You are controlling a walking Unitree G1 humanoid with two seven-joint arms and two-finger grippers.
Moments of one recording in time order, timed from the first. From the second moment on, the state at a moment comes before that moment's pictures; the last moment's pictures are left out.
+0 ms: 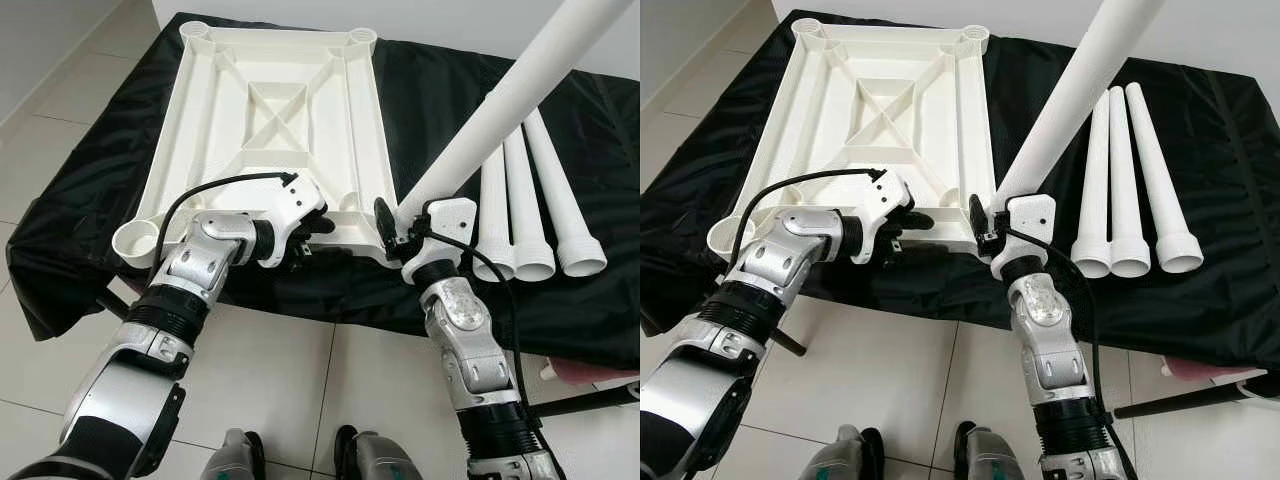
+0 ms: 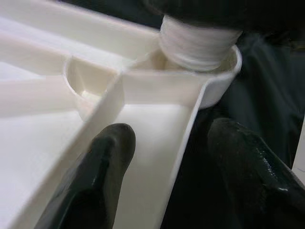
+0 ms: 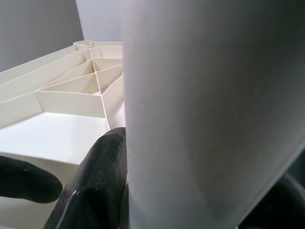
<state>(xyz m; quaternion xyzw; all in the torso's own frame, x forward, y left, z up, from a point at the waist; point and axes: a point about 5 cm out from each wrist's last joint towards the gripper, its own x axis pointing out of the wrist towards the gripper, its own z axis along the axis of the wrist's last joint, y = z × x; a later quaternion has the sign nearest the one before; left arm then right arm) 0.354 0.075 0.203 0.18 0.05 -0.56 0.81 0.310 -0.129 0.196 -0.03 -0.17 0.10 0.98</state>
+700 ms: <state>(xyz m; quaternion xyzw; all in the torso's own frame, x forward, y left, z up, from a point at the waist) 0.353 0.097 0.250 0.15 -0.02 -0.54 0.83 0.337 -0.155 0.216 -0.04 -0.14 0.20 0.97</state>
